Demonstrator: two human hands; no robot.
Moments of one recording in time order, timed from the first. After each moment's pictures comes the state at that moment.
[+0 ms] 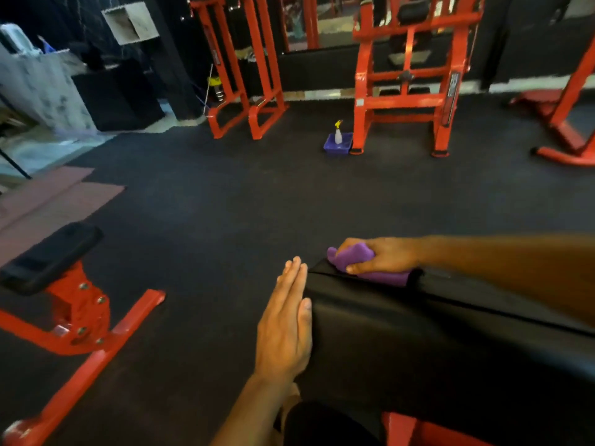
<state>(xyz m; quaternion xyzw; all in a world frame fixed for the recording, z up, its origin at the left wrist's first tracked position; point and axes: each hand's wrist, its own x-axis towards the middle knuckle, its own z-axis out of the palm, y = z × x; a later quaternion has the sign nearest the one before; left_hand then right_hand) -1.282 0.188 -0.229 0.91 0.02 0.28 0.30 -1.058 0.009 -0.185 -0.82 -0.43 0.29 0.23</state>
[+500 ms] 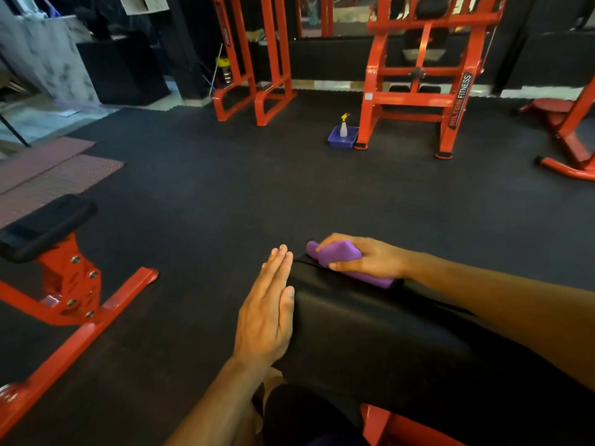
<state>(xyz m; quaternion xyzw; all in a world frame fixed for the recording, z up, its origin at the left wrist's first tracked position) -1.281 0.181 -0.227 0.92 0.03 0.28 0.29 -1.080 0.005 -0.183 -0.78 -0.46 0.28 0.31</state>
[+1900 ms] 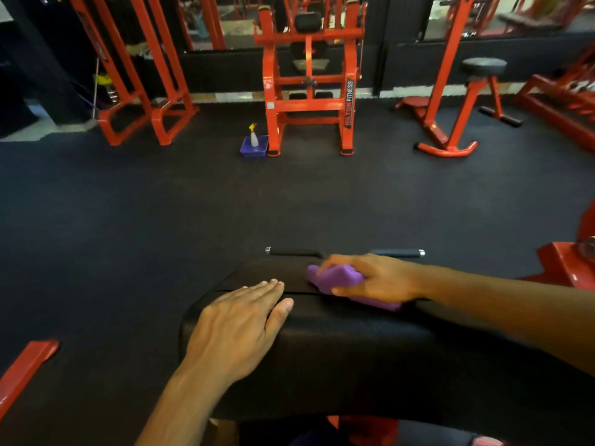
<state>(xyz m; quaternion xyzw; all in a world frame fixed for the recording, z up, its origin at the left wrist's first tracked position) -1.234 0.132 -0.169 0.99 -0.11 0.06 0.10 -1.115 -0.134 -0.156 -0.87 -0.33 0.26 0.24</state>
